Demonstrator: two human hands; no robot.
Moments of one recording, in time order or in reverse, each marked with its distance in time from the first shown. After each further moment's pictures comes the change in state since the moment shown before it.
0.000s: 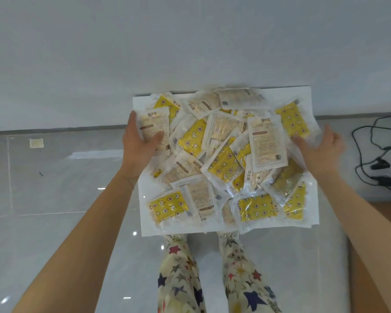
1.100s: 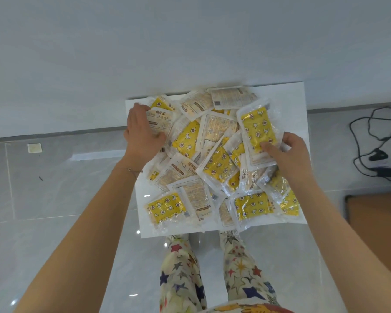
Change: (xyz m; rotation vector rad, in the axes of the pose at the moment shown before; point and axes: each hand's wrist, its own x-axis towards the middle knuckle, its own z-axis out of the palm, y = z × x) left_hand -0.002 0.050 0.009 0.388 -0.017 0.244; right_hand -0.060 -0.050 0.001 0.420 -0.178 -0.082
